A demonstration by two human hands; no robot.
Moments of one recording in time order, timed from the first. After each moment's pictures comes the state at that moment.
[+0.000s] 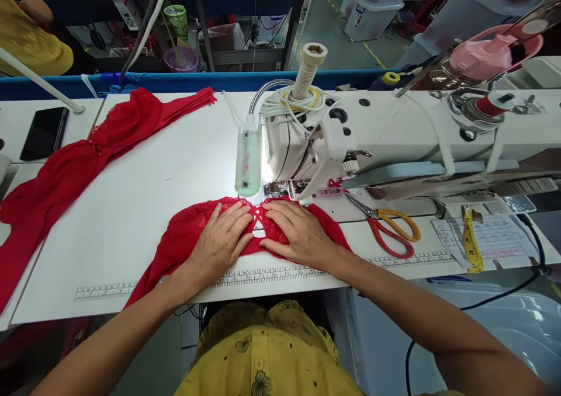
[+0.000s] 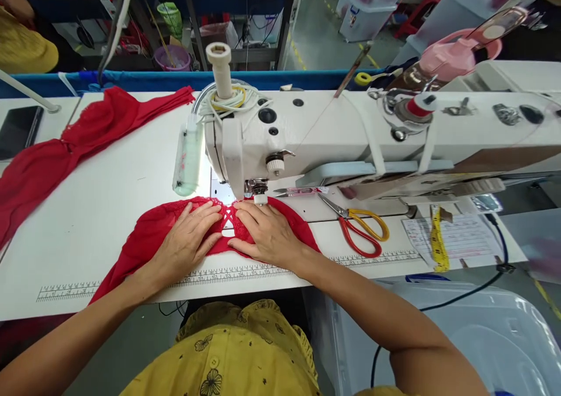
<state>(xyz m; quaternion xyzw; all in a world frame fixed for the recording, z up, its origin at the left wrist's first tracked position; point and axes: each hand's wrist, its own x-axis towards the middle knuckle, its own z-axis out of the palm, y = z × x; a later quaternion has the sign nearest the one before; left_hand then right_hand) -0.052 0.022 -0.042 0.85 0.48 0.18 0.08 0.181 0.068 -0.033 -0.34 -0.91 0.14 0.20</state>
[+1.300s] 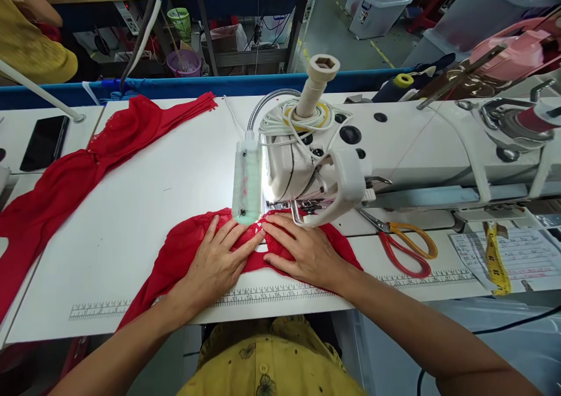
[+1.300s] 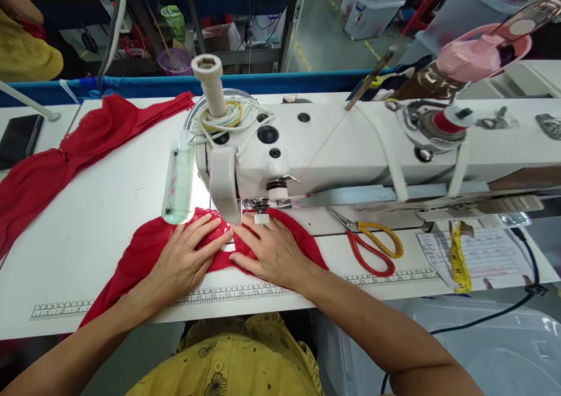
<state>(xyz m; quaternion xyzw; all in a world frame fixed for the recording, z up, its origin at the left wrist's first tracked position) -0.054 0.021 -0.042 0.87 0.47 0.14 0.04 0.186 0.069 -0.033 -0.35 -0.92 0.12 0.15</state>
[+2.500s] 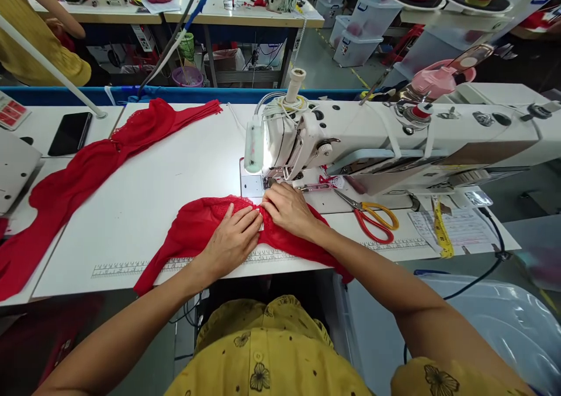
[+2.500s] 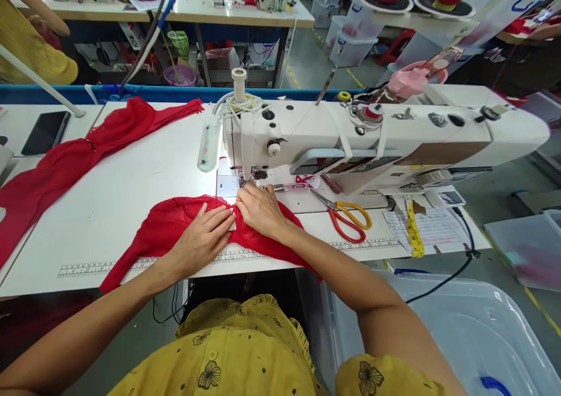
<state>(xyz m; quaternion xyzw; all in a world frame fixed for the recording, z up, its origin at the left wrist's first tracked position) -0.036 0.000 -0.037 0.87 0.44 0.20 0.06 0.152 0.081 -0.020 -0.44 -0.89 0.08 0.14</state>
